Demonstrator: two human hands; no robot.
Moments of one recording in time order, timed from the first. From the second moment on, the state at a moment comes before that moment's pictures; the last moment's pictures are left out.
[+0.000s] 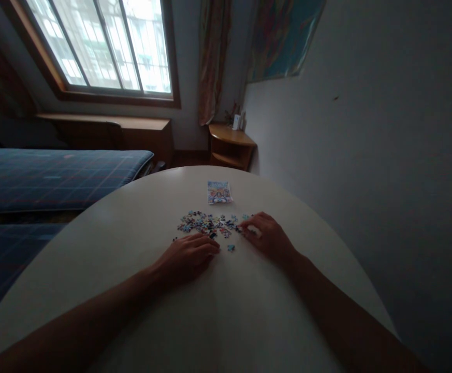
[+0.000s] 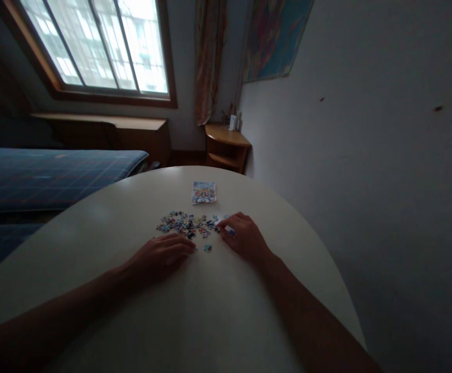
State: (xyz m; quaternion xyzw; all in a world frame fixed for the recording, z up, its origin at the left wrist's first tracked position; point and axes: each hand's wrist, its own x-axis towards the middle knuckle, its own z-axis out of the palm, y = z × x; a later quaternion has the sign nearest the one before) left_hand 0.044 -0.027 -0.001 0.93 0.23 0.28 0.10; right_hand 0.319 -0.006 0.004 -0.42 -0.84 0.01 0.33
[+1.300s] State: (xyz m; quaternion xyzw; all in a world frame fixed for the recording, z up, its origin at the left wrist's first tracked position) left_hand 0.043 -0.024 -0.008 0.92 0.25 0.29 0.07; right_hand 0.335 0.012 -0.007 -0.55 -0.76 0.05 0.35
